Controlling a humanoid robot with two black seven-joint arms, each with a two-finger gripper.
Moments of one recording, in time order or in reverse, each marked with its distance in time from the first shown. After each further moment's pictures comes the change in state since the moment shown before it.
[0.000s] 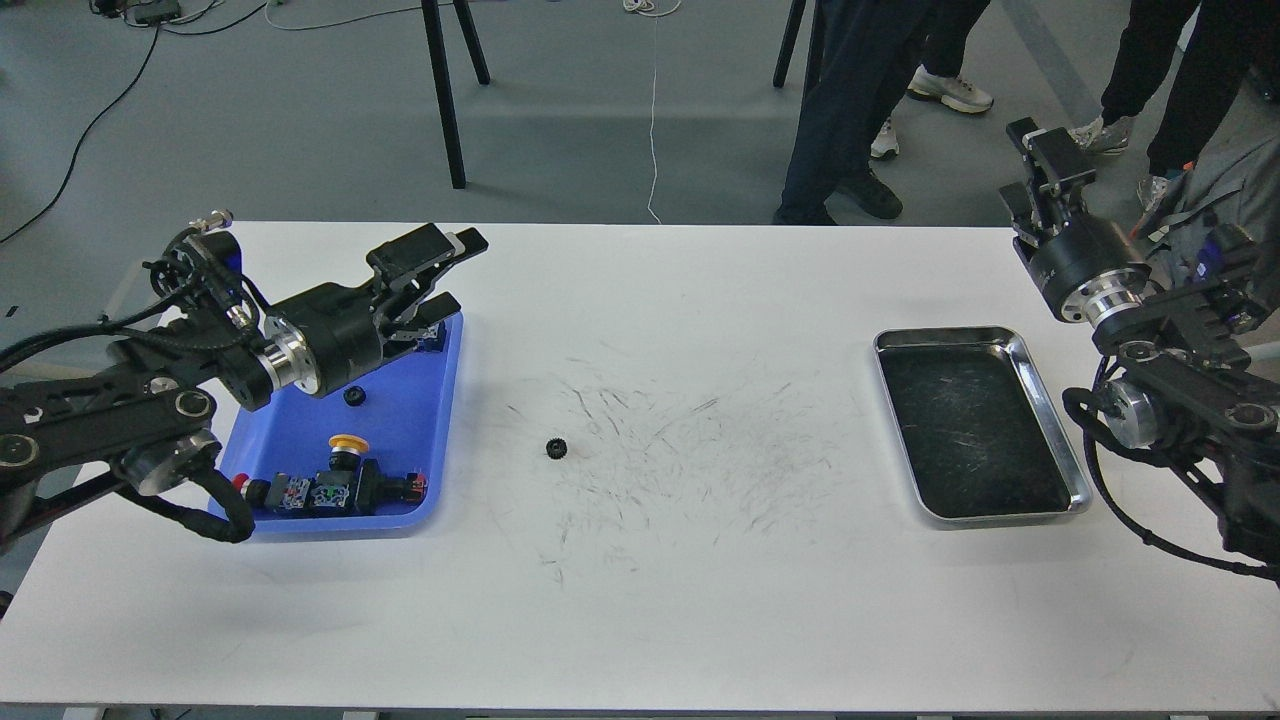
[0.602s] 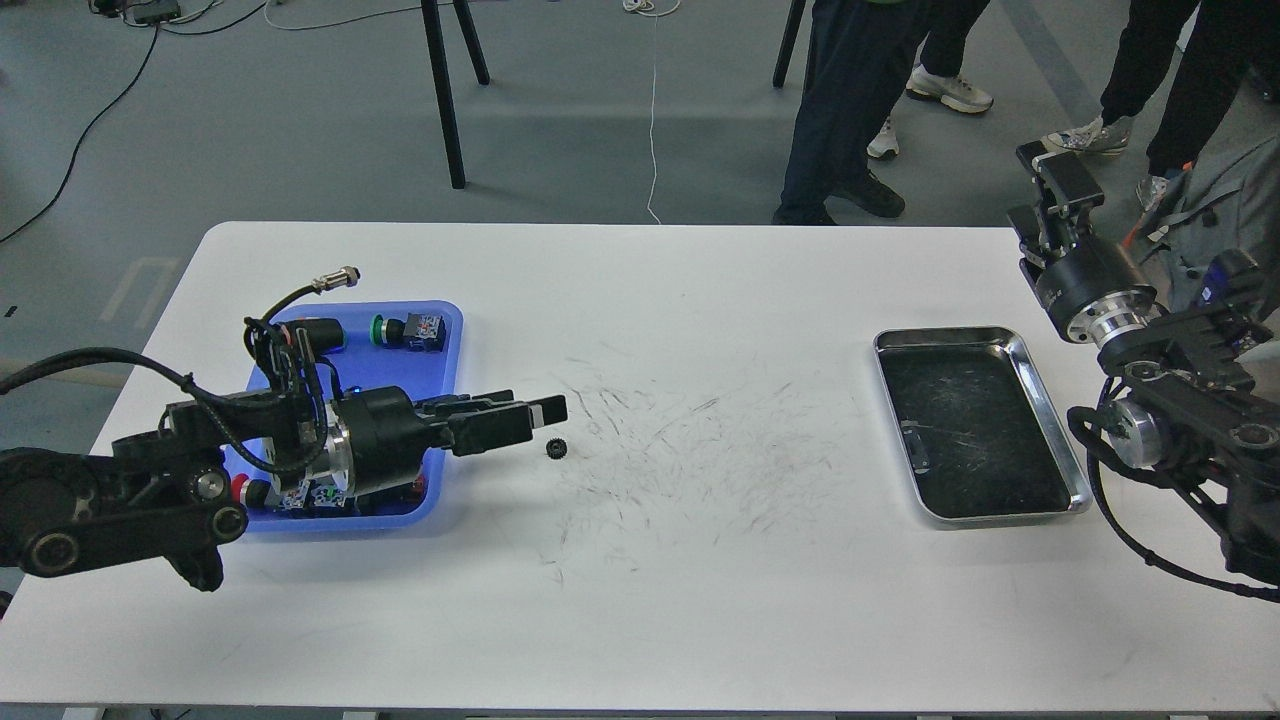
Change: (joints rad) left arm -0.147 -0.062 0.381 -0.053 0.651 0.125 -0.071; right arm -0.045 -0.001 0.023 0.004 0.000 0.000 0.000
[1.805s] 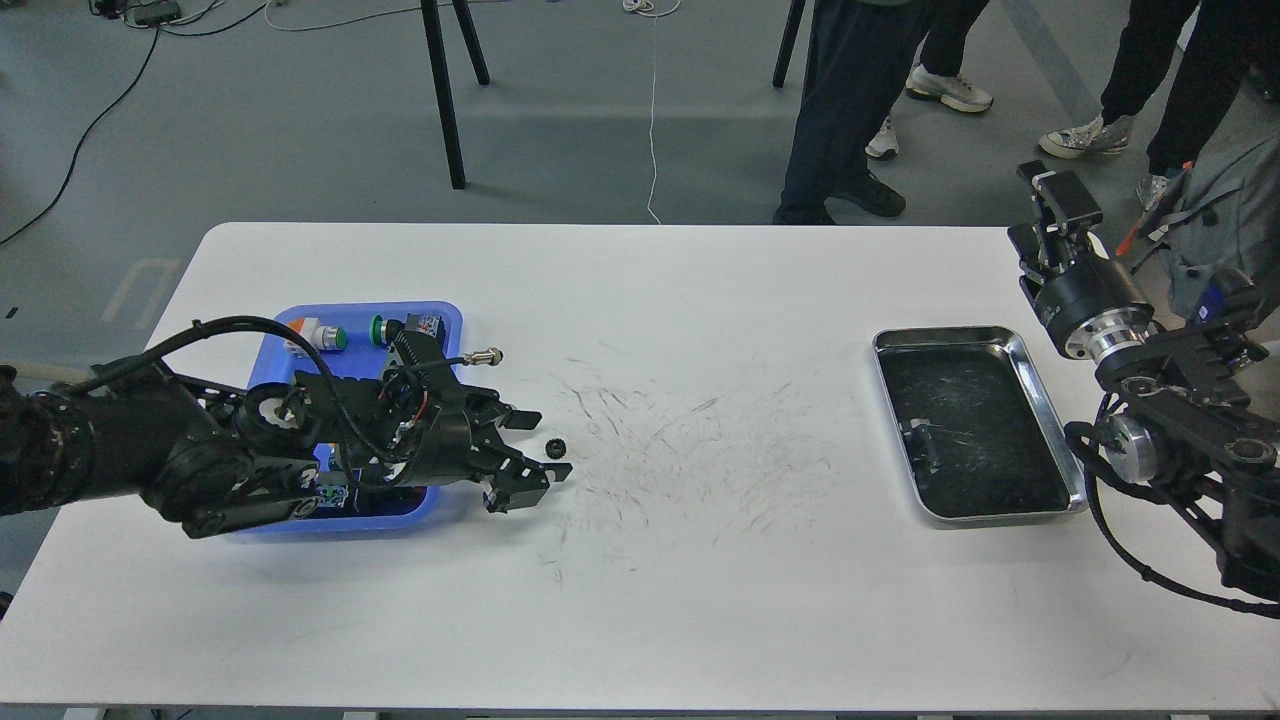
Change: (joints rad) left arm -0.046 -0.383 0.275 0.505 0.286 0.134 0.002; right arm -0.029 0.011 0.013 -0.004 -0.001 -0.007 0.000
